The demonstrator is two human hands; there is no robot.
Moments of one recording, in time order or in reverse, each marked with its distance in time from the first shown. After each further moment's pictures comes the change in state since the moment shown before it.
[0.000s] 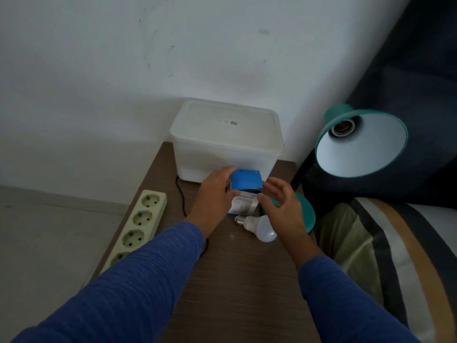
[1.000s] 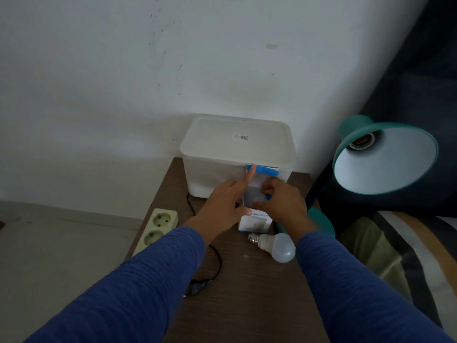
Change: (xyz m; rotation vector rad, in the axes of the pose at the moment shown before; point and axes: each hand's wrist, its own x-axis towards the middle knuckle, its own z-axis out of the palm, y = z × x) left_hand 0.025 -0.007 -0.017 0.137 -0.284 0.127; right_hand 0.069 -0.012 0.025 -0.710 -0.170 0.044
